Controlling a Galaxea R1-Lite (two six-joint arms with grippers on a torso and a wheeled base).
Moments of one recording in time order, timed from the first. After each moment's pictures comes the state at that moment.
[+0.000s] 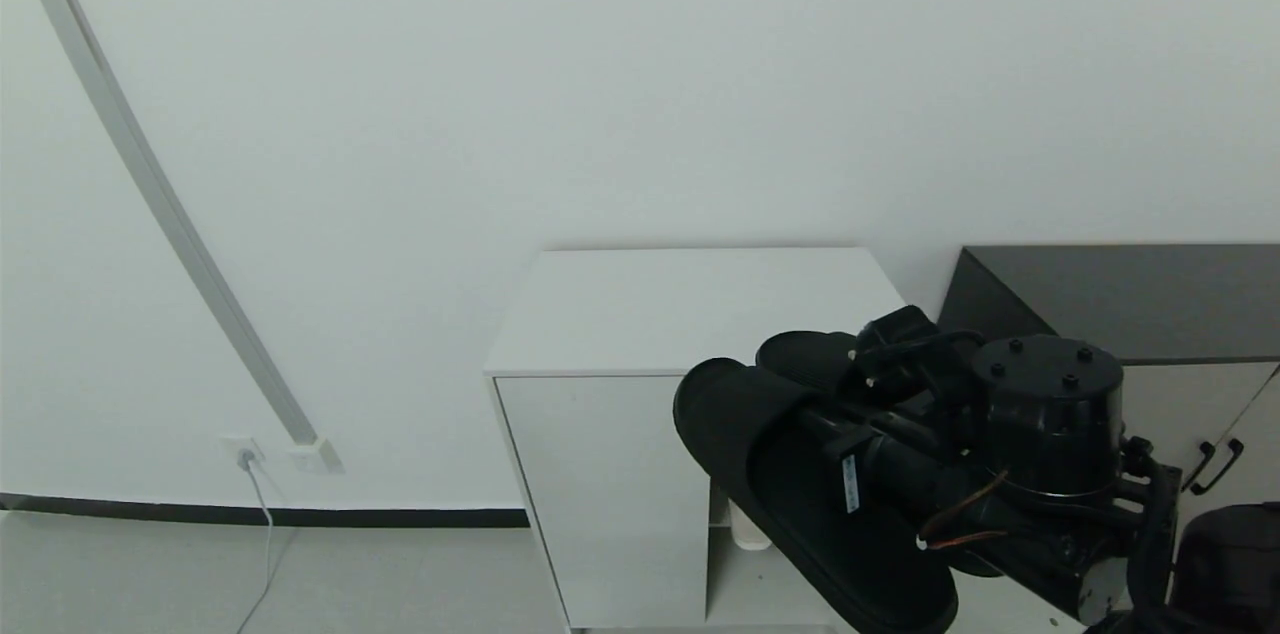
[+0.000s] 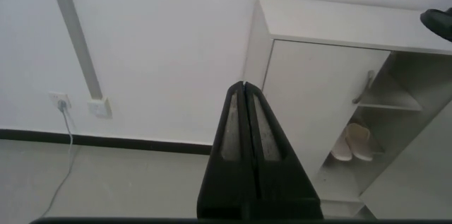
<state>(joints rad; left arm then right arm) 0.00 0.00 0.00 0.00 0.07 -0.08 0.78 1.72 -0.61 -0.85 -0.27 0.04</state>
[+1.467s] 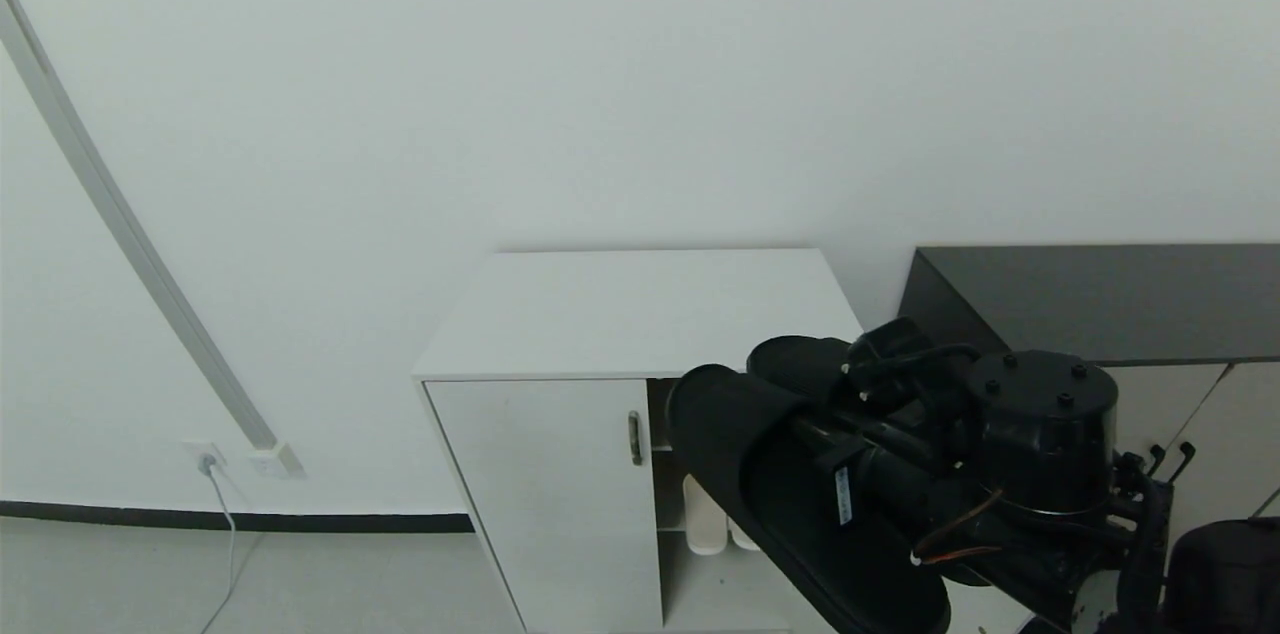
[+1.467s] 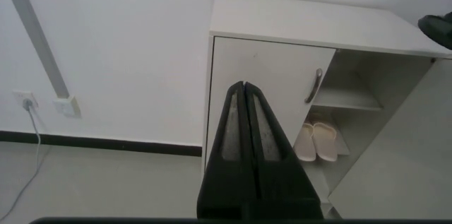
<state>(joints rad) 0.00 0.00 0.00 0.00 0.07 -0.09 0.79 1.74 -0.59 -0.91 -0.27 0.04</state>
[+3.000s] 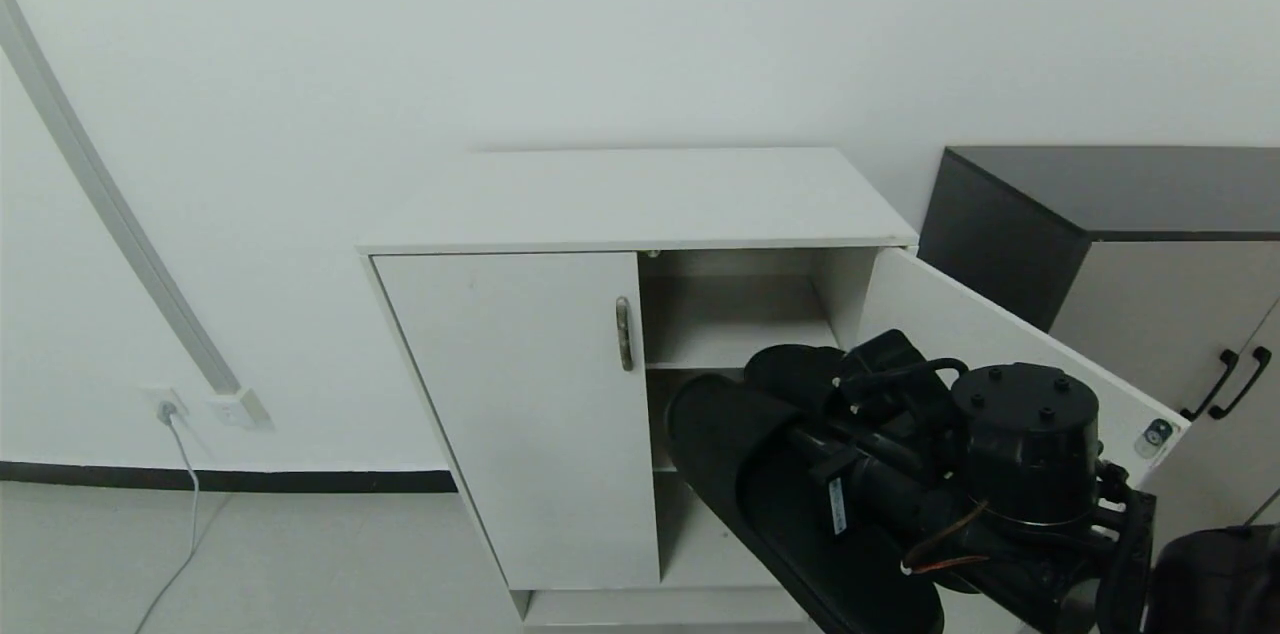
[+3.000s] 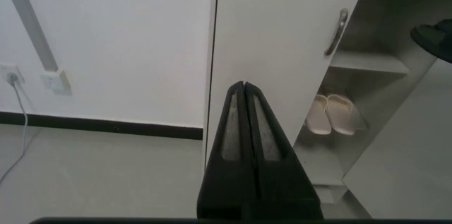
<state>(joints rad) 0.00 0.00 0.00 0.00 0.07 -0.09 0.81 1.77 -0.57 -0.94 -0.27 0.03</state>
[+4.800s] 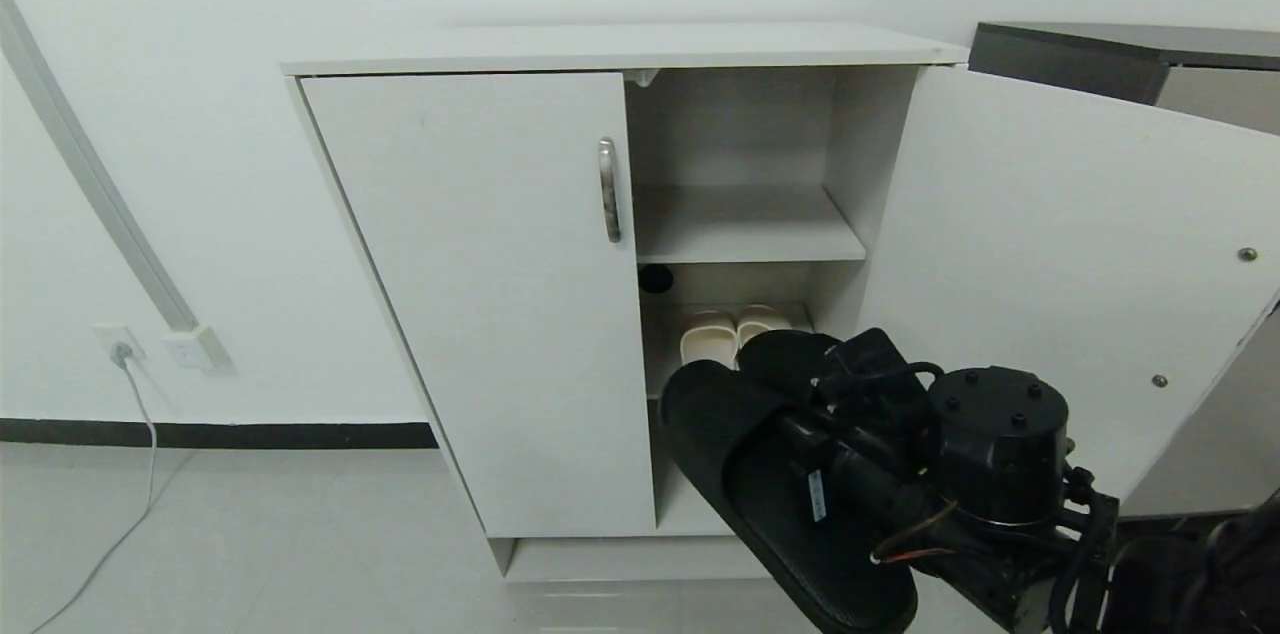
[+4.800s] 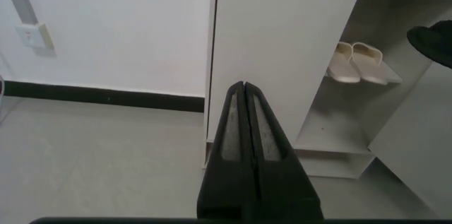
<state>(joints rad) 0.00 0.00 0.00 0.00 0.07 -0.09 0.81 1.84 -0.60 -1.03 -0.35 -0.02</state>
